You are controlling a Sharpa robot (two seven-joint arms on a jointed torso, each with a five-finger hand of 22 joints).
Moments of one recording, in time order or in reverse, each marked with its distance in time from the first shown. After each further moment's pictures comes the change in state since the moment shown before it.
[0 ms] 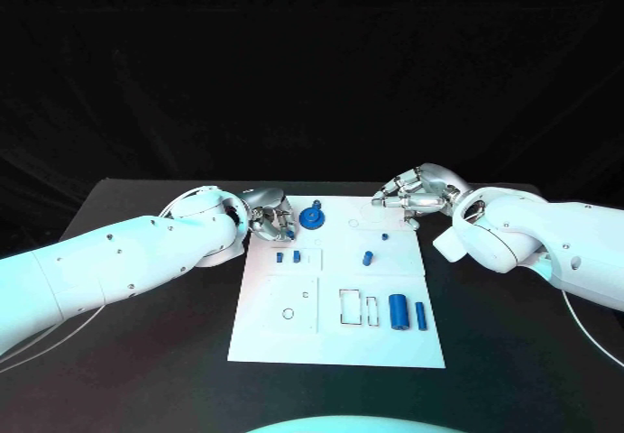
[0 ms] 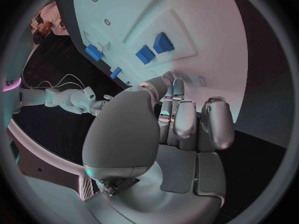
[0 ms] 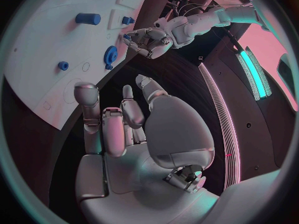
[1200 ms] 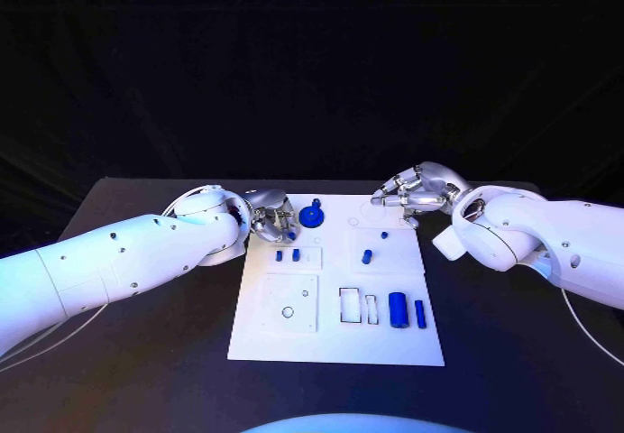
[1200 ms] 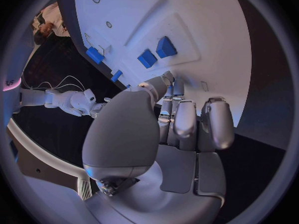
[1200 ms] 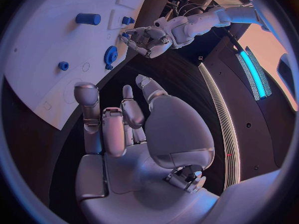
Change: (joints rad) left arm 0.000 0.011 -0.002 -0.005 -0.004 0.028 -0.008; left_hand -0.005 -0.005 -0.011 -0.001 0.000 -0.002 0.001 -0.007 -0.001 0.007 0.000 -0.009 0.000 0.000 0.000 -0.005 -0.002 0.000 0.000 0.000 0.000 -0.003; right arm -0.001 0.001 0.000 -0.001 -0.001 0.000 0.000; right_hand 0.000 0.000 0.000 0.000 0.000 0.000 0.000 0.000 0.000 0.000 0.000 0.000 0.000 0.000 0.000 0.000 0.000 0.000 0.000 0.000 0.000 0.000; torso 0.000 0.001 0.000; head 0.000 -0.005
